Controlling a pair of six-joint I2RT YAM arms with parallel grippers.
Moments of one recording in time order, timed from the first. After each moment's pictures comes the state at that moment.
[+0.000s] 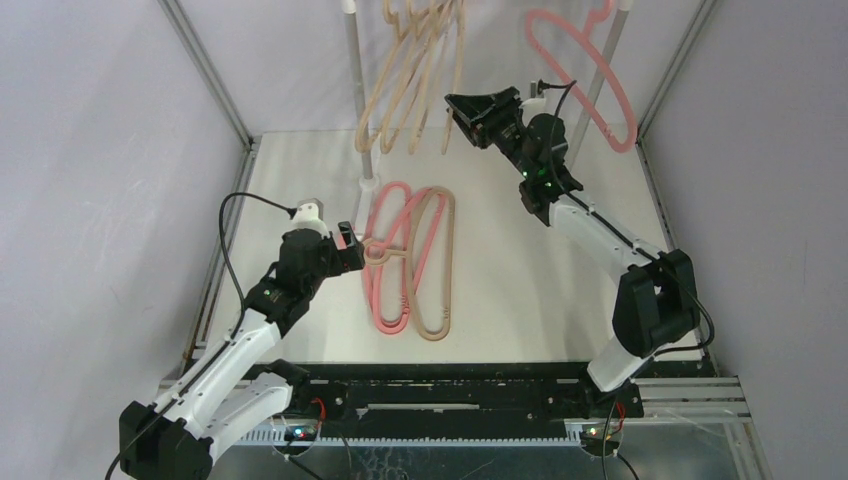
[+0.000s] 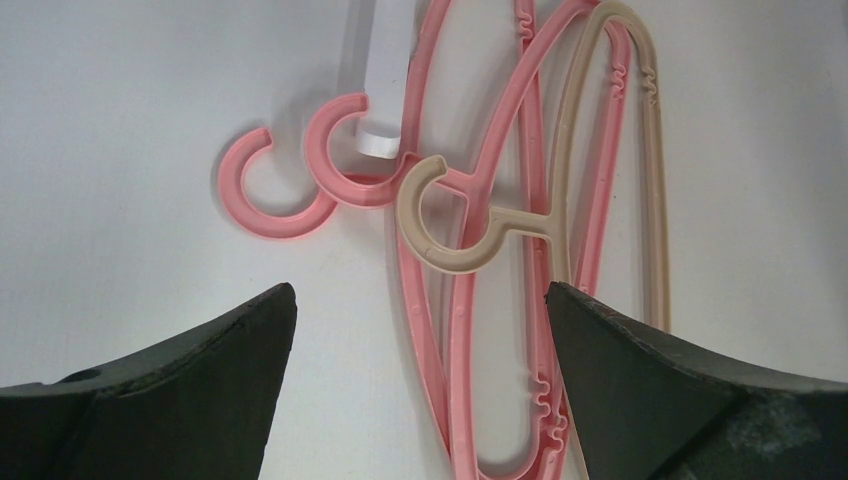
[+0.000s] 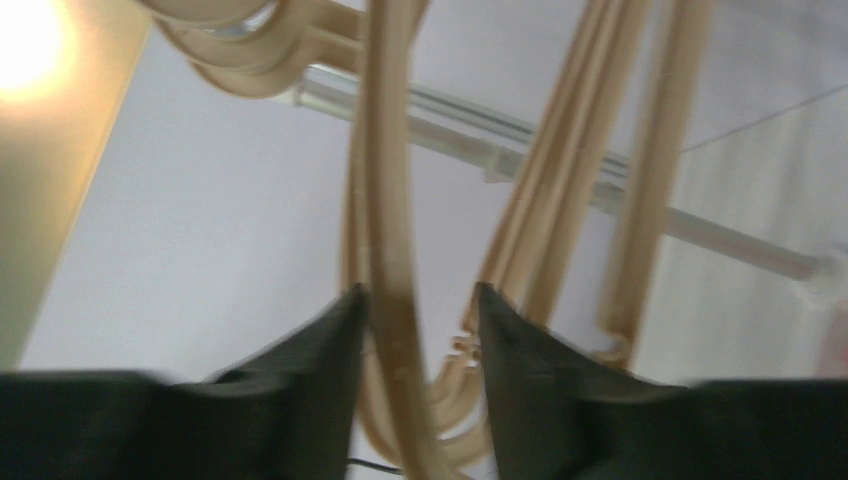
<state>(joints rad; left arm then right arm) -0.42 0.85 0.61 -0.26 -0.26 -0.43 0.42 1.63 1.33 0.50 -0.21 1.35</state>
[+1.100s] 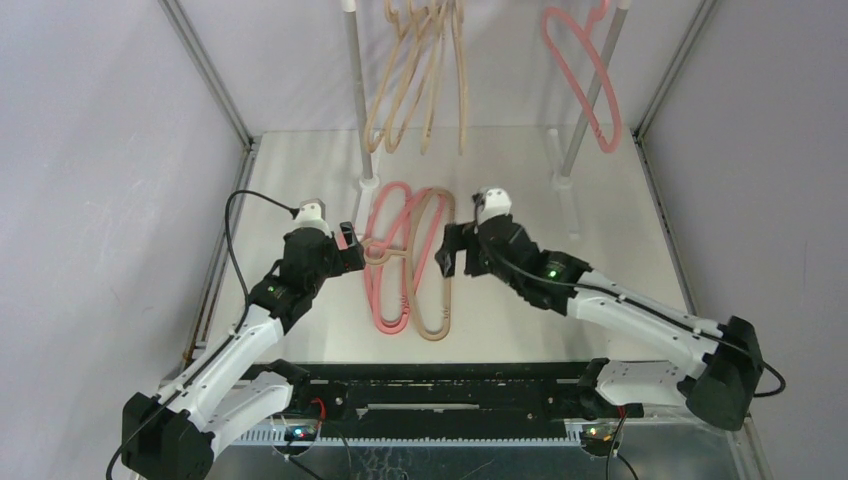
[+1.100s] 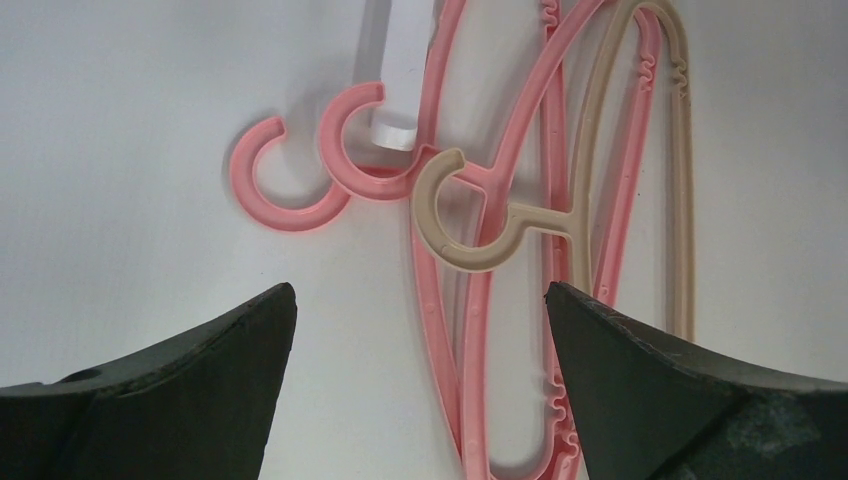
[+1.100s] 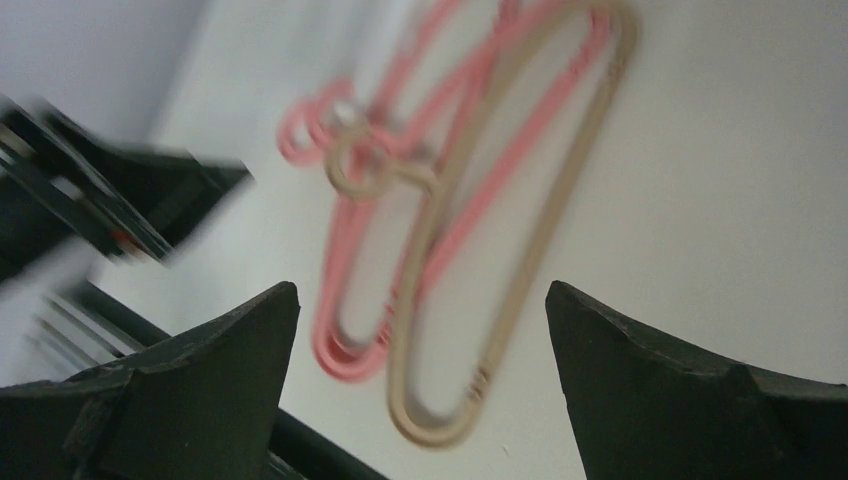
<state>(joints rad) -0.42 0.89 0.61 -0.26 -0.28 -0.43 0.88 1.17 0.98 -0.34 0.27 0.54</state>
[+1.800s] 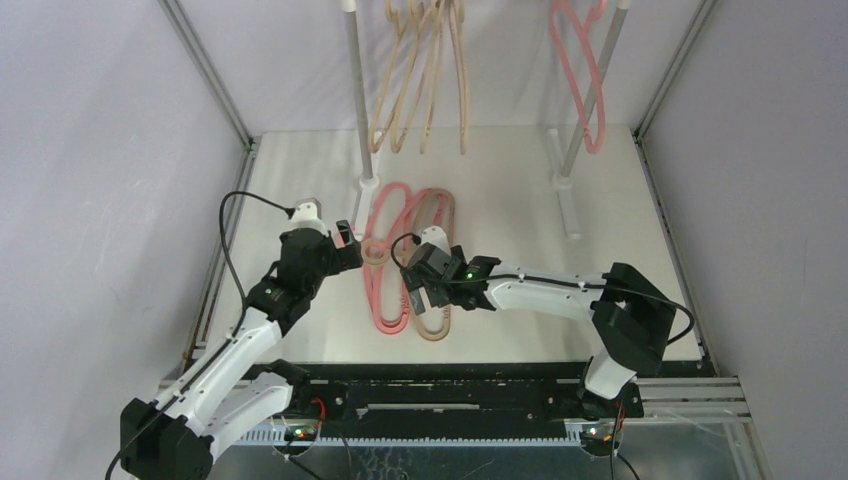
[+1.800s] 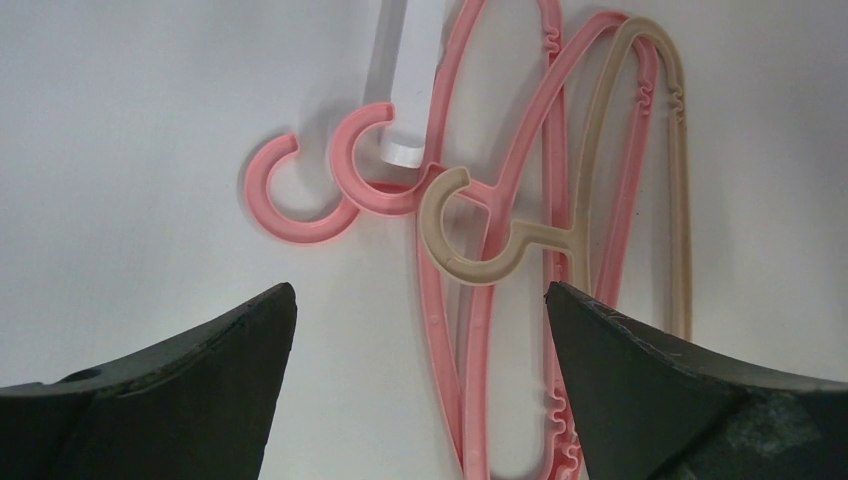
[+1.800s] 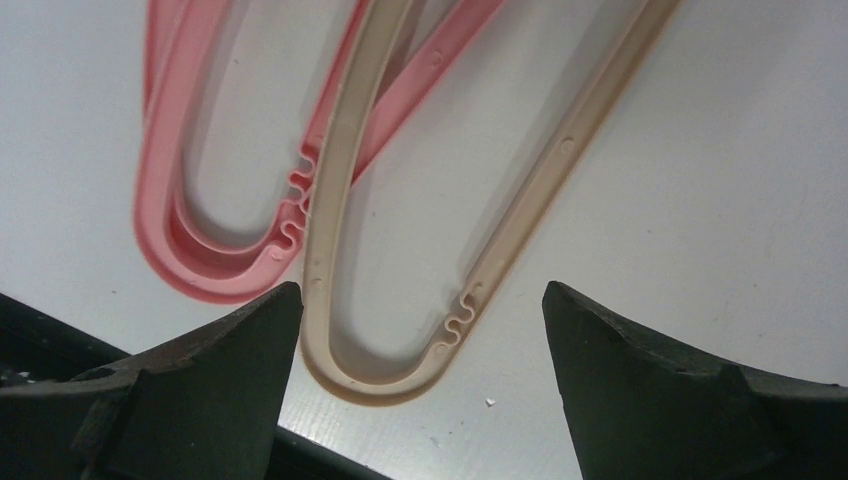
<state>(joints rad) -0.42 0.87 0.61 -0.25 -0.31 -0.43 1.06 1.63 1.09 -0.45 0.31 0.52</state>
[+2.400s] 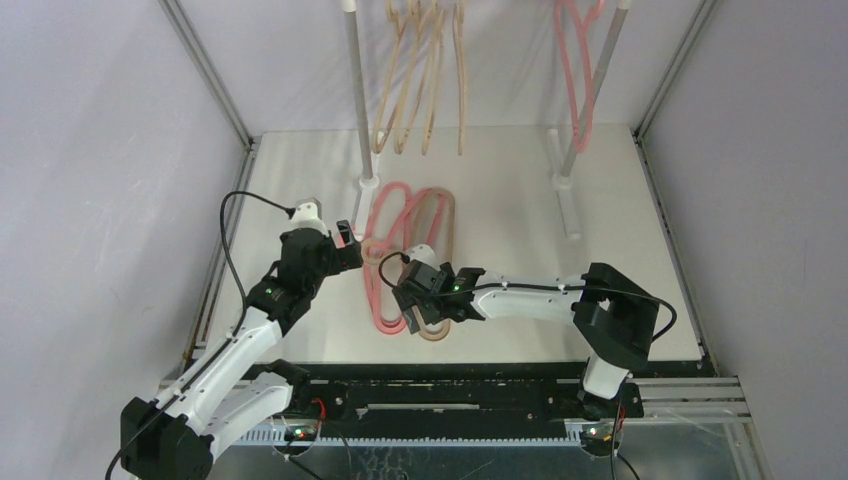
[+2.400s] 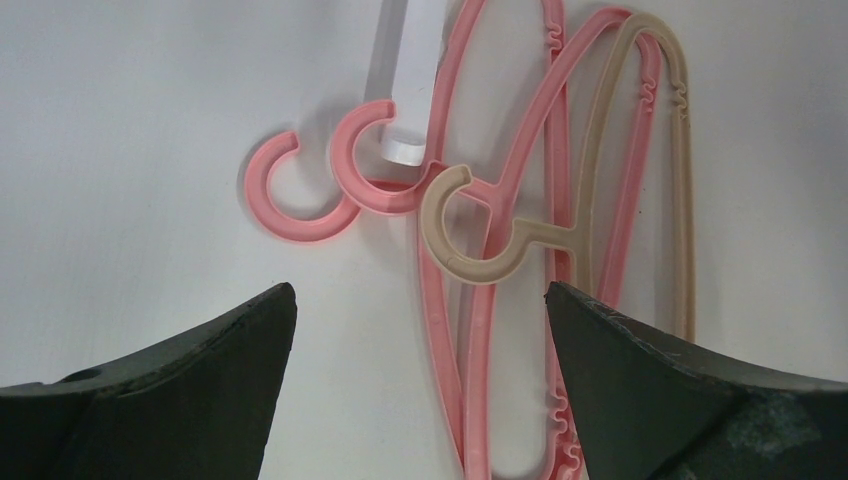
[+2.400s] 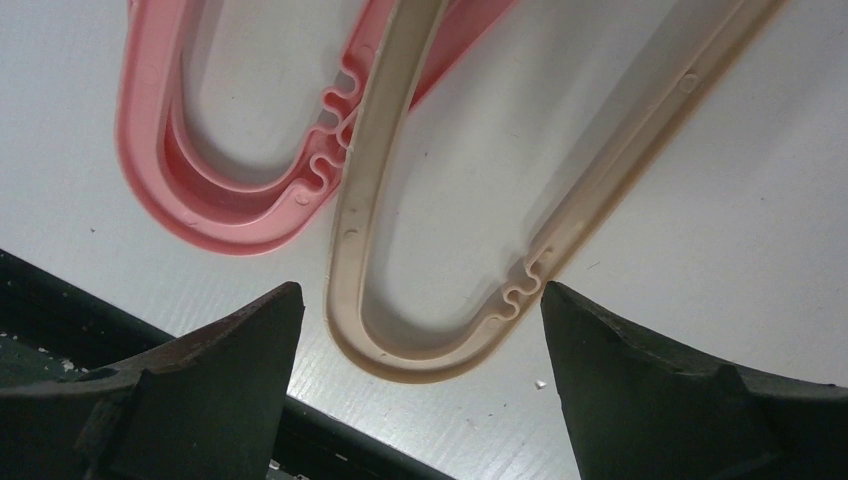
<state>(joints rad) -0.42 0.87 0.61 -0.25 -0.31 -0.43 1.13 1.71 1.09 -0.46 0.27 0.55</state>
